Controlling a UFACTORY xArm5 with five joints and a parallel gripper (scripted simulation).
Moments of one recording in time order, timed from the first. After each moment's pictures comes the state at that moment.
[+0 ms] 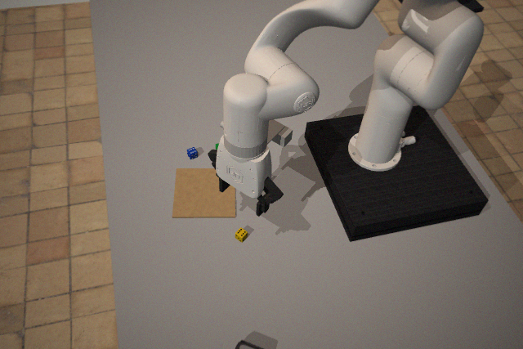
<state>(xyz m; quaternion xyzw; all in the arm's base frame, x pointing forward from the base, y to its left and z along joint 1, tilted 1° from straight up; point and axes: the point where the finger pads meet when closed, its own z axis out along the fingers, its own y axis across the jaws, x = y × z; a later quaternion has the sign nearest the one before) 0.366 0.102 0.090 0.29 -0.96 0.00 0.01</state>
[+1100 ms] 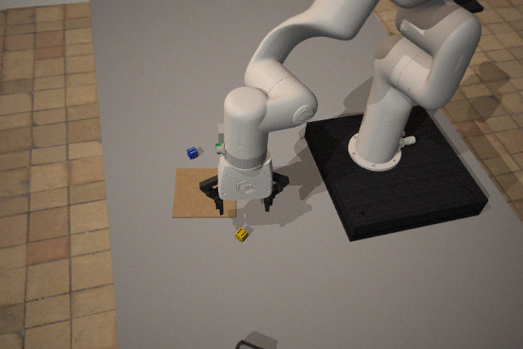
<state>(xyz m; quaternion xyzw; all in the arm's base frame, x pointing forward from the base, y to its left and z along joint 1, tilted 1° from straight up) 0.365 0.104 0.065 0.63 -0.78 0.00 0.01</state>
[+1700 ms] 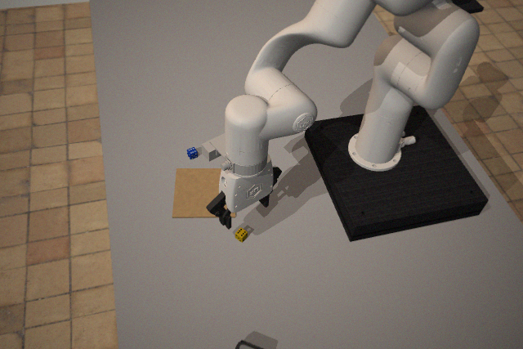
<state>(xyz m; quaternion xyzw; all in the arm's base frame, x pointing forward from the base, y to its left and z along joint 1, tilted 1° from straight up) 0.364 0.105 0.048 0.81 -0.59 0.00 0.01</state>
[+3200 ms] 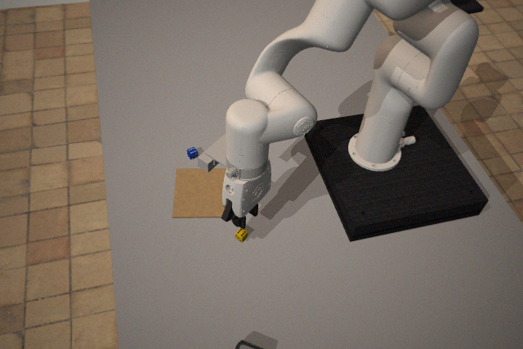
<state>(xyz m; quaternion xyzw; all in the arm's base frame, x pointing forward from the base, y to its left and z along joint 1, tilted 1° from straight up) 0.363 0.106 0.039 0.88 -0.47 0.00 0.00</state>
